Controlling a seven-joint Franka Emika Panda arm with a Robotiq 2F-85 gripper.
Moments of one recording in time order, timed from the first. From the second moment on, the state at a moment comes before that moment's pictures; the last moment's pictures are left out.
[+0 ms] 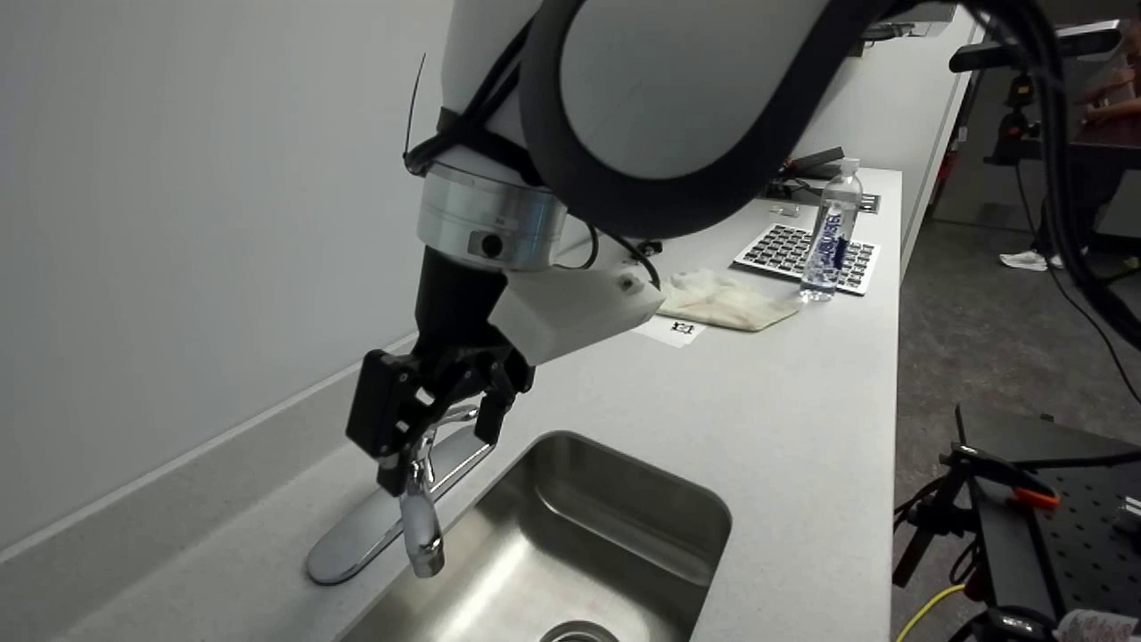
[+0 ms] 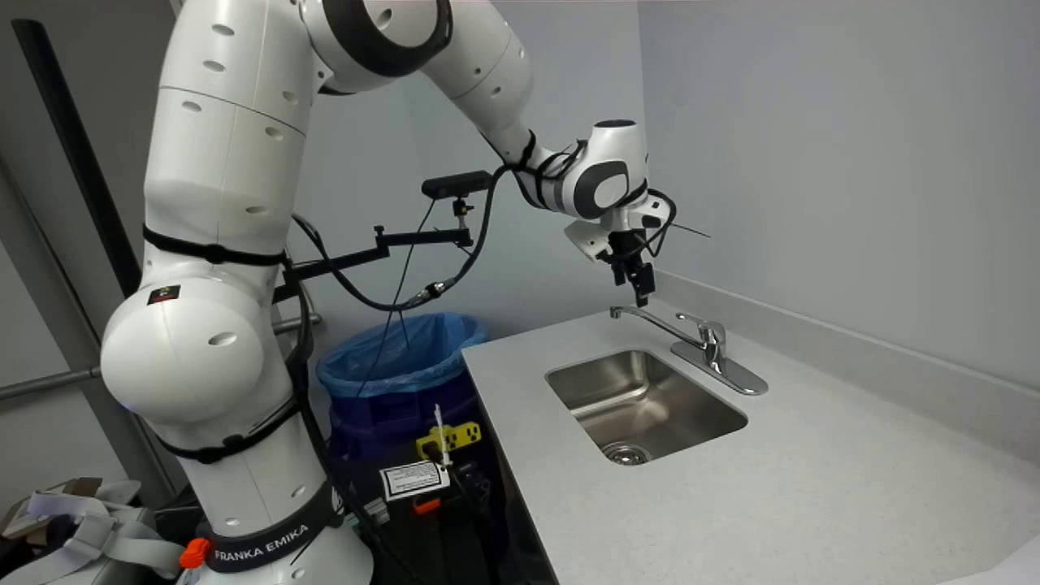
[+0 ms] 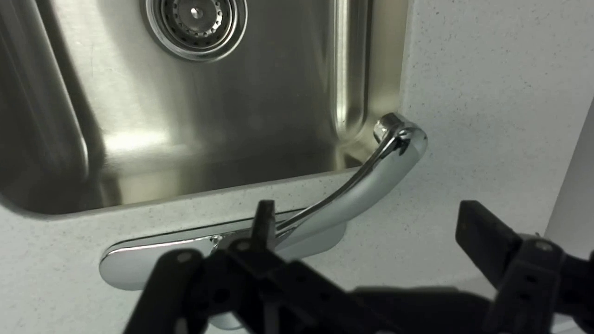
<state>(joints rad) 0.25 0.45 0.18 -1.89 0.14 2.58 0.37</state>
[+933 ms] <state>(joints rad) 0.29 0.60 0.13 -1.79 0.14 2.58 0.41</state>
